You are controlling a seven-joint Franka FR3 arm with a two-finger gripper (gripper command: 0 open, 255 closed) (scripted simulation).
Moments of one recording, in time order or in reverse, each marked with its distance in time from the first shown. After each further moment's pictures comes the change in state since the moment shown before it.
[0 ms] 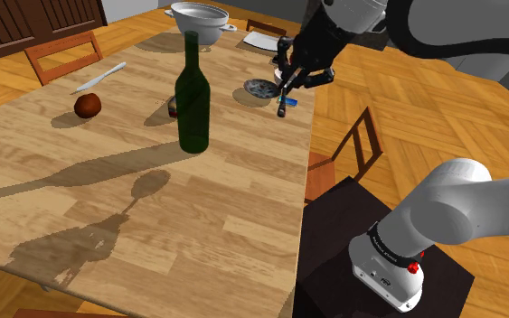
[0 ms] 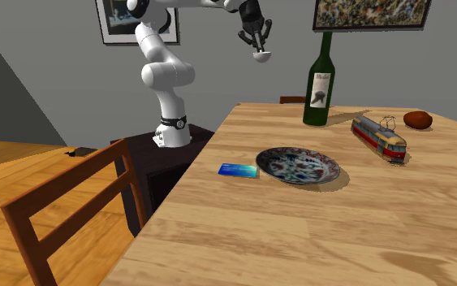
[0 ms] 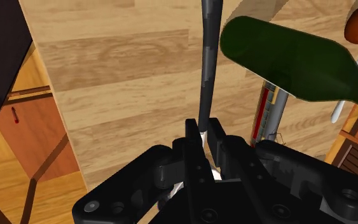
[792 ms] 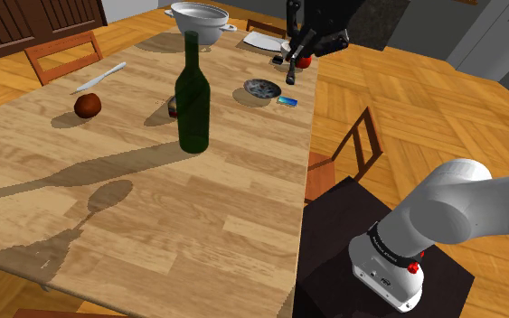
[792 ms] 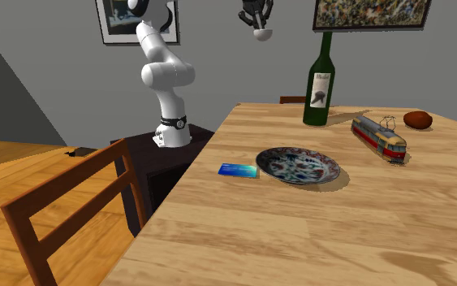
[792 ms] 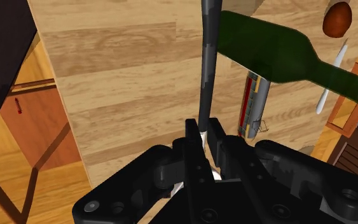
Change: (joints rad) arm -0.019 0.035 -0.025 0.183 -0.024 -0.148 -0.006
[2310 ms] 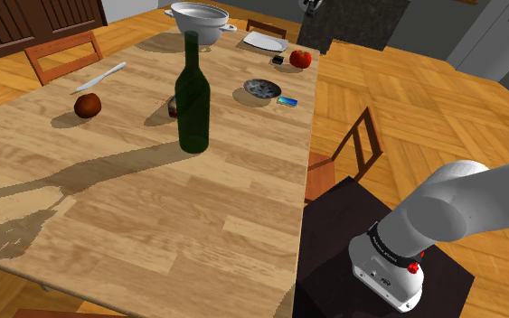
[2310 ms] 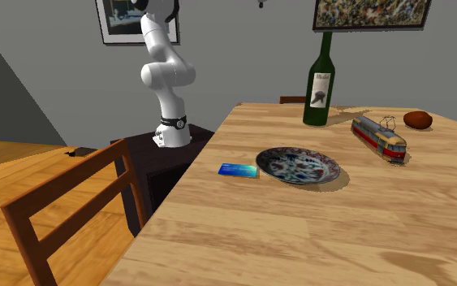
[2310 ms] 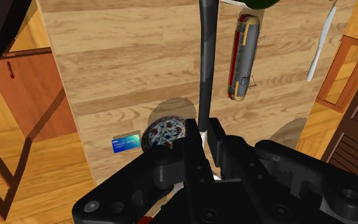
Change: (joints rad) arm -0.066 0.191 -0.151 0.312 -0.067 -0.133 -0.163
